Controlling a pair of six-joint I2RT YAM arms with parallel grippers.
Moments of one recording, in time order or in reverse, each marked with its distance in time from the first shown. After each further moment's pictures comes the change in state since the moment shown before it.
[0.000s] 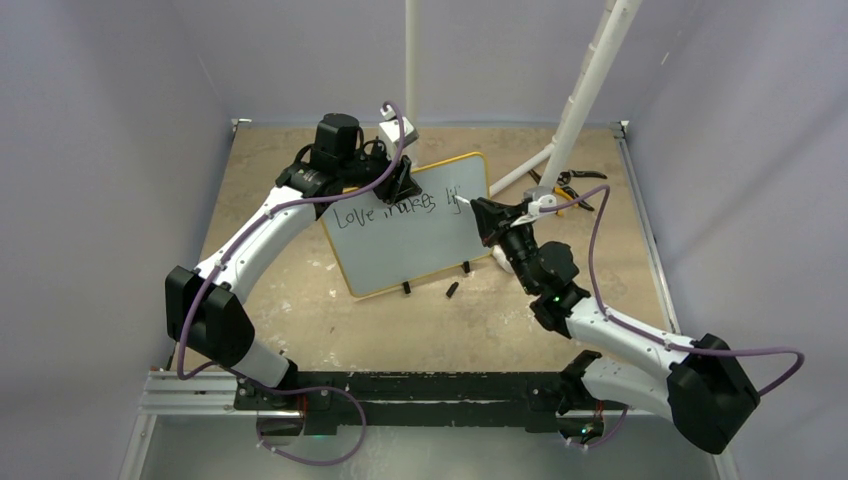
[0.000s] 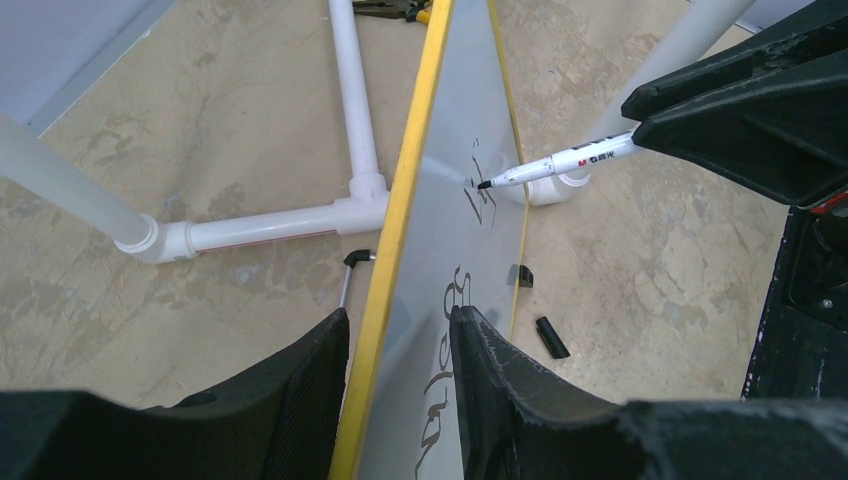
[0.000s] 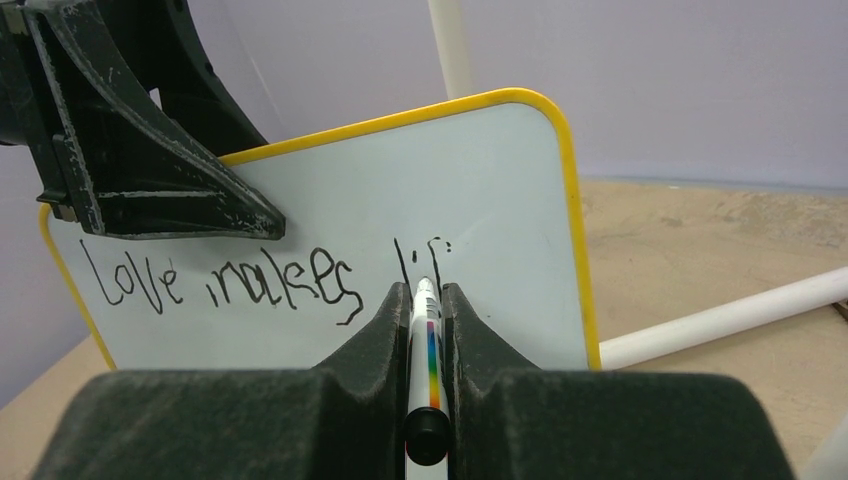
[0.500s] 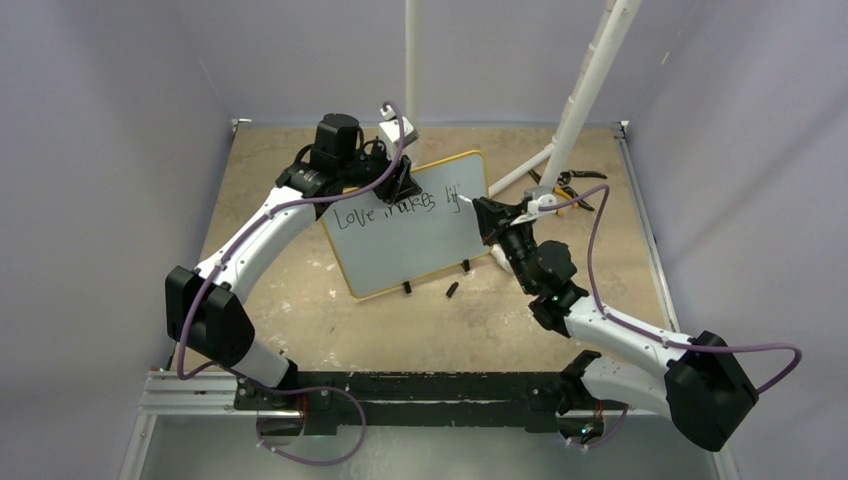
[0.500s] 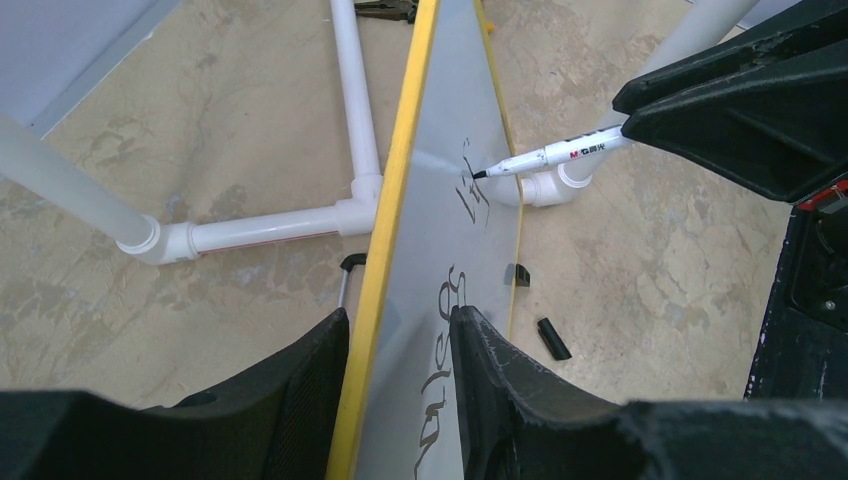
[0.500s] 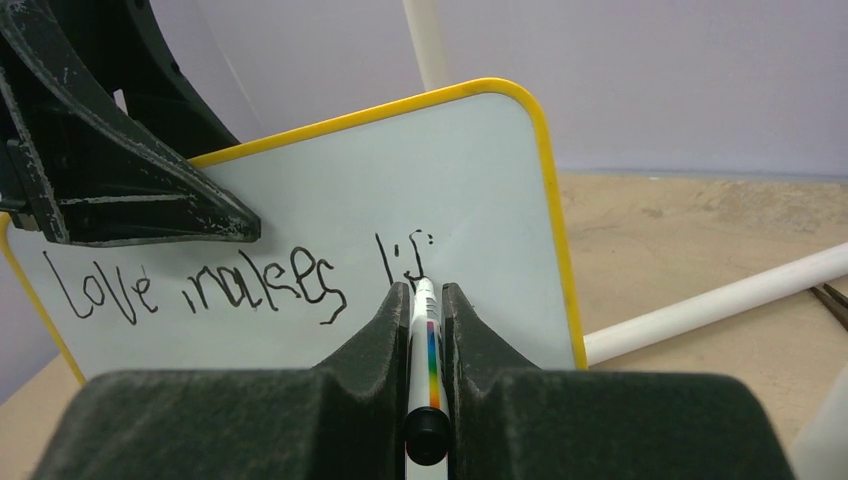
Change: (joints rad) left arm 0.000 0.000 -0.003 0.005 0.000 0.000; right arm 0.000 0.018 0.002 0.001 0.037 0.000
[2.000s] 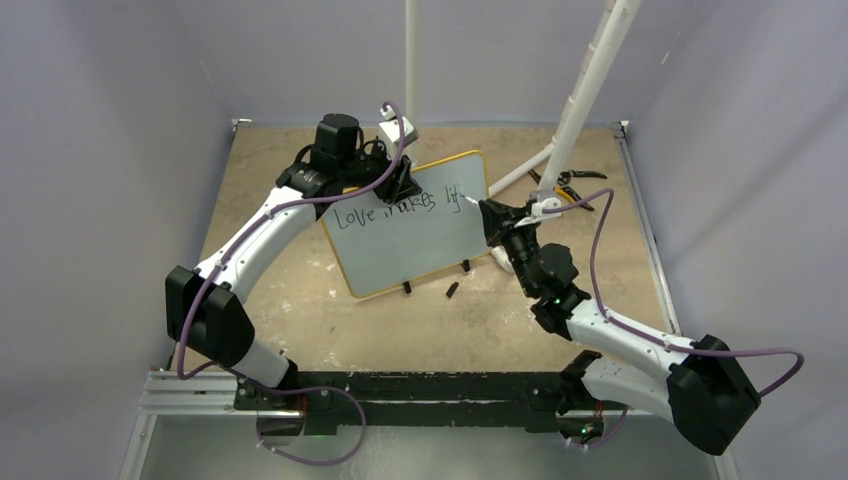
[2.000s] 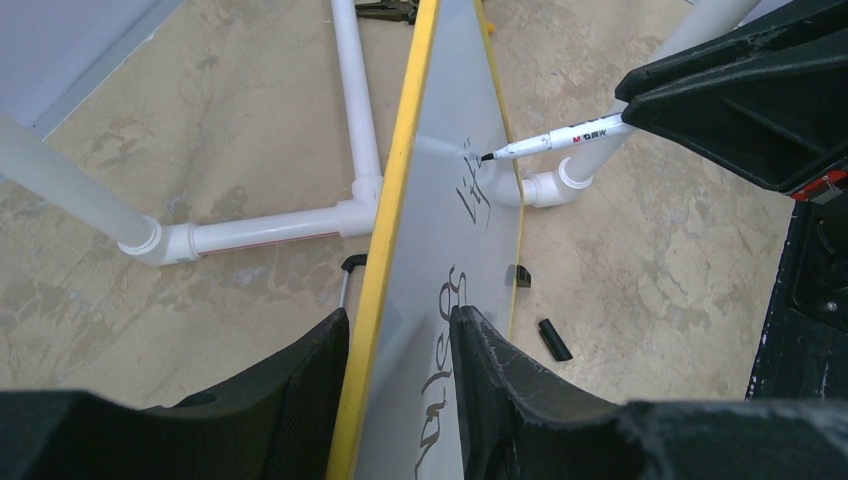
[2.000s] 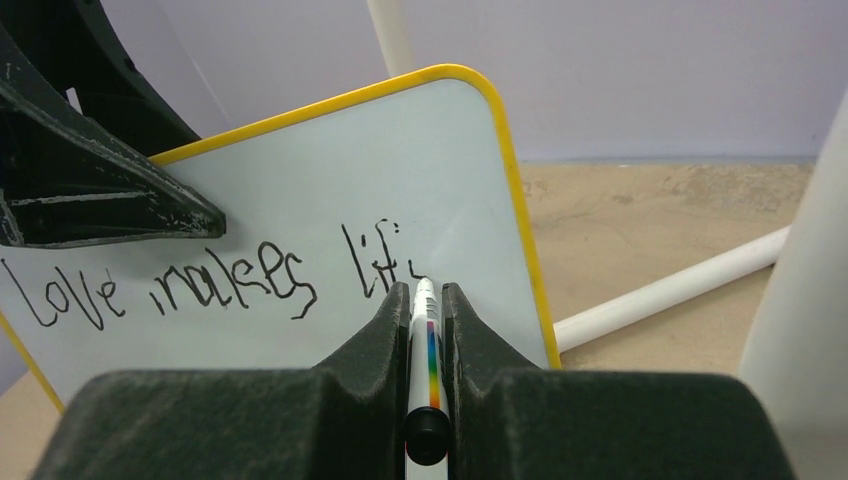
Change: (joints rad) left arm 0.000 0.000 -0.002 0.005 0.000 0.000; right arm -0.002 -0.023 -0.024 -0.012 0.054 0.001
